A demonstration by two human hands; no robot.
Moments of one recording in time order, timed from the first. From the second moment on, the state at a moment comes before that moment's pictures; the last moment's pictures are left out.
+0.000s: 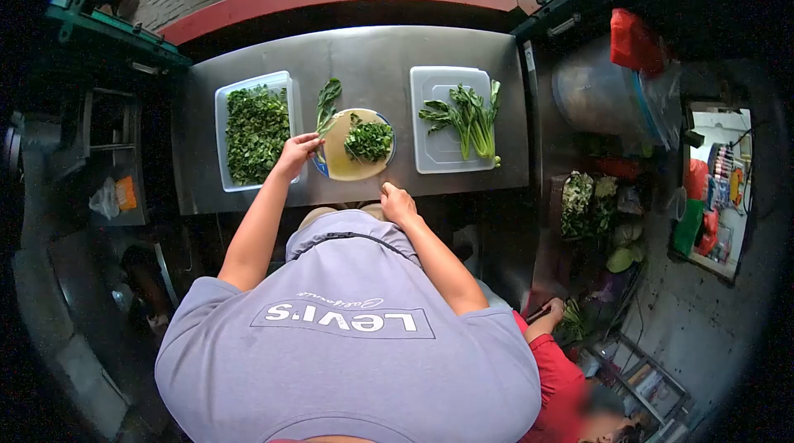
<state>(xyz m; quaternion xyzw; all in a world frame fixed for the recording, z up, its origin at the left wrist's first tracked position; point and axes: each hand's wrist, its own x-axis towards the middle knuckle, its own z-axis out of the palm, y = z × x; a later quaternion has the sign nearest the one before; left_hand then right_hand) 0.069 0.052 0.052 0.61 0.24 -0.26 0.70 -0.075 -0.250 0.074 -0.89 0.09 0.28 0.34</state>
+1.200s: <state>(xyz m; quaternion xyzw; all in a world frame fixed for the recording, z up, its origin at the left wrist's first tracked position) 0.004 0.047 0.043 0.95 -0.18 -0.06 0.24 -0.078 -0.204 0.078 -0.89 0.17 0.30 0.31</state>
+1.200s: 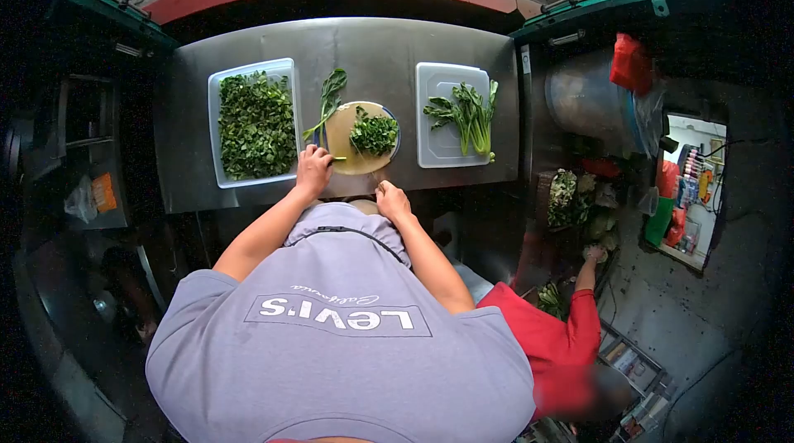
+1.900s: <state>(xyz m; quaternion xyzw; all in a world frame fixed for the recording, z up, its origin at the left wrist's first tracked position) 0.019 0.001 0.012 0.95 -0.13 -0.04 0.30 -0.107 -0.172 0.088 -0.87 0.18 0.29 0.36</state>
